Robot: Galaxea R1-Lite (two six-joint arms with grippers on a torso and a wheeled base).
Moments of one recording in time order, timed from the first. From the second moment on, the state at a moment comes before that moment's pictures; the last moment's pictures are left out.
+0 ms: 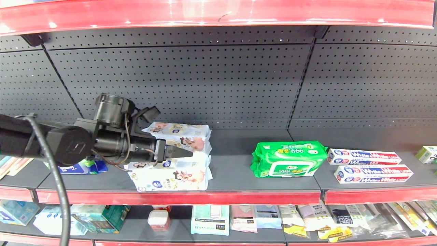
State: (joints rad) left arm -0.26 1.82 -1.00 -0.13 -0.60 -0.12; right arm 0.00 0.00 0.00 0.00 0.00 0.00
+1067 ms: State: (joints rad) left arm 0.03 0.69 -0.42 -0.04 -0.11 0.13; right arm 0.00 0.00 0.00 0.00 0.00 0.00
